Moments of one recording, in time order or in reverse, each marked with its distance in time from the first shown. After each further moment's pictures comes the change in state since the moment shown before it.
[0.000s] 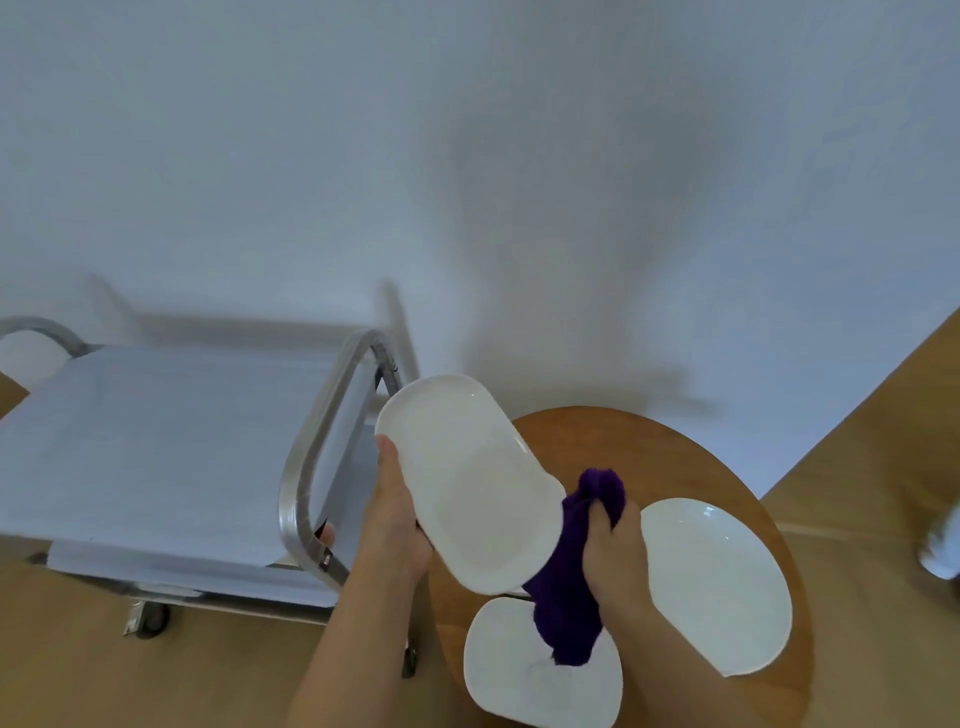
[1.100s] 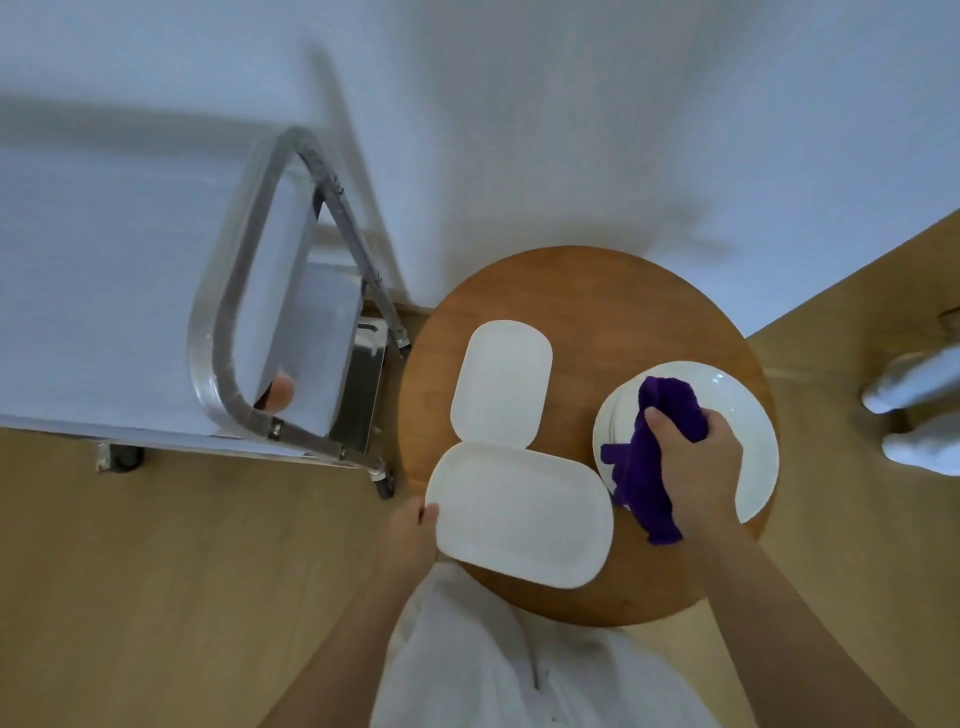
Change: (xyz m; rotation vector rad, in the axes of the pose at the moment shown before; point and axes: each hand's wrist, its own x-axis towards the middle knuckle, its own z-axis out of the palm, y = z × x) left_hand 0.031 -0.178 -0.125 1.183 0.000 -0.270; right_hand 0.056 0.064 -0.063 -0.236 0.237 0.088
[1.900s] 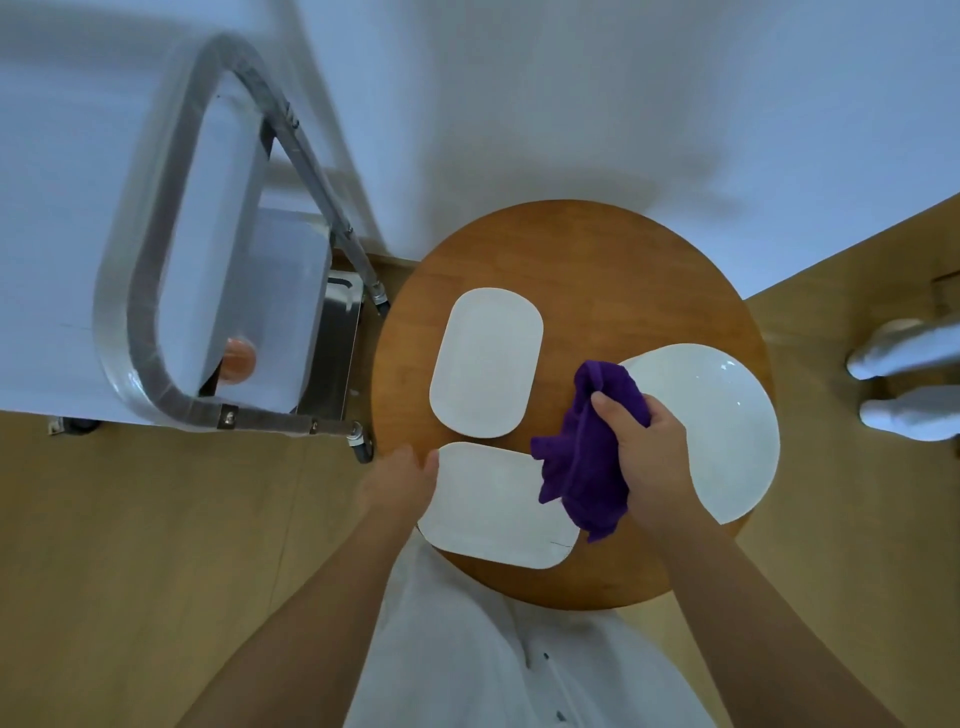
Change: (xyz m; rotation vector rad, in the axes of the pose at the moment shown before) left_hand 0.063 0.018 0.017 0.491 0.001 -0.013; right_hand 0.005 -0.005 0.036 0.165 -0.264 0.182
